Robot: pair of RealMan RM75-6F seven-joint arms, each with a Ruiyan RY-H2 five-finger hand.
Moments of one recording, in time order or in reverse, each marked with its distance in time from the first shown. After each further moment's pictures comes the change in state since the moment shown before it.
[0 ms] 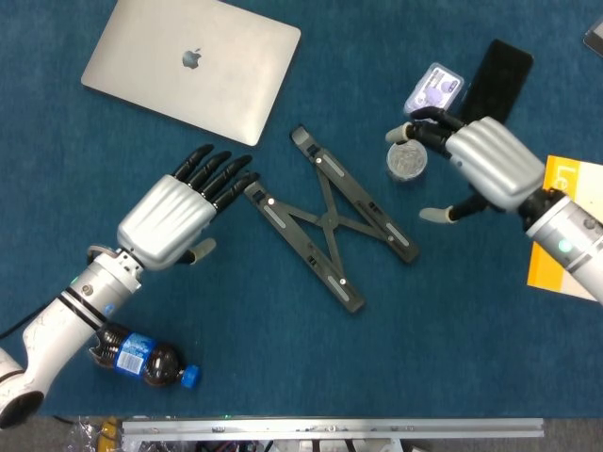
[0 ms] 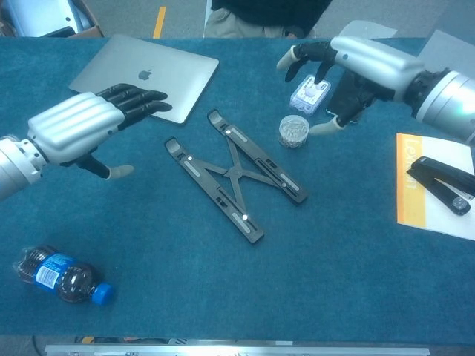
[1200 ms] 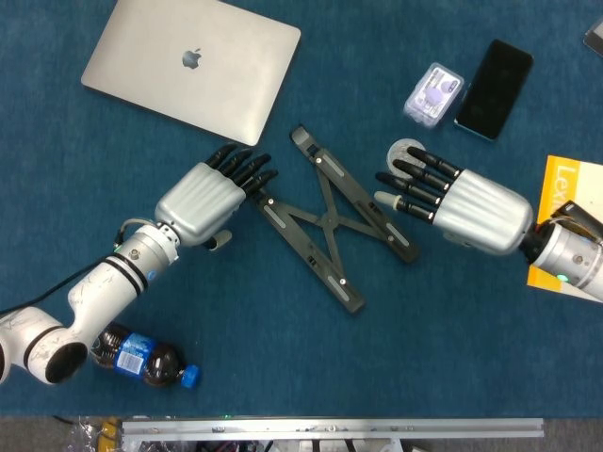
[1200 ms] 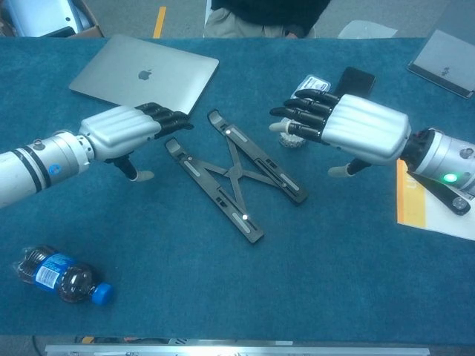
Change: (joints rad) left arm -0.150 -0.097 -0.060 0.076 -0.277 -0.276 0.121; right arm 0.008 -0.313 -0.238 0.741 -0.488 0.394 -0.125
